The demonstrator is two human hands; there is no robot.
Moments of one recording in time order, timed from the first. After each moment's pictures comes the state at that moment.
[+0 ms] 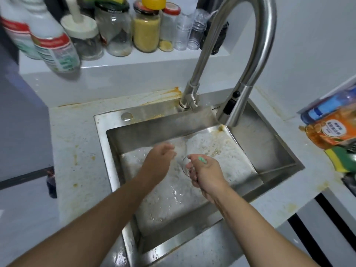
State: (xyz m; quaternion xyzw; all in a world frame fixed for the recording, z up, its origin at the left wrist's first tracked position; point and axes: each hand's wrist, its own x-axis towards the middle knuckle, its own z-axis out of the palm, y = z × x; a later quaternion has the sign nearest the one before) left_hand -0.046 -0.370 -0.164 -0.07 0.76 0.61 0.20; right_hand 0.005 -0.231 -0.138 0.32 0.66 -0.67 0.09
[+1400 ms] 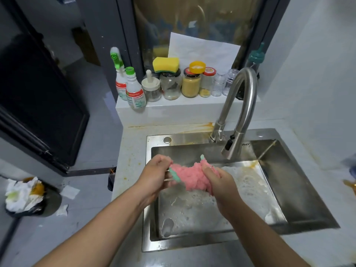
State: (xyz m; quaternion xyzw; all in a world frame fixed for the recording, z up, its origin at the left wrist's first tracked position) left_hand 0.018 -0.400 -0.022 -0.26 0.60 0.74 0.14; right_hand 0.016 -0.210 -0.039 0.15 0.69 -0.69 0.16
